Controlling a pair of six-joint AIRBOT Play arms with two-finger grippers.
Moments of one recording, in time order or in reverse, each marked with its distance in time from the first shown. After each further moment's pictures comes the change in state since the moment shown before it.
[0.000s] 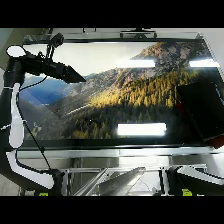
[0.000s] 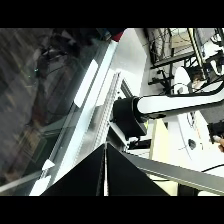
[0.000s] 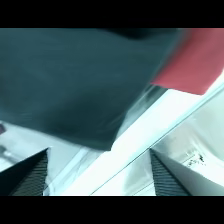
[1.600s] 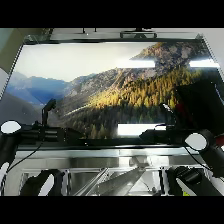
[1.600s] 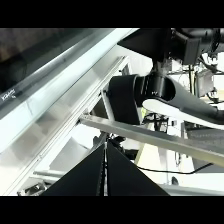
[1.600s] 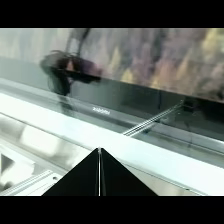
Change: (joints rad) left arm 0.129 0.944 -1.317 0.055 0.220 0.134; right arm 1.435 0.708 -0.658 0.319 -0.534 0.214
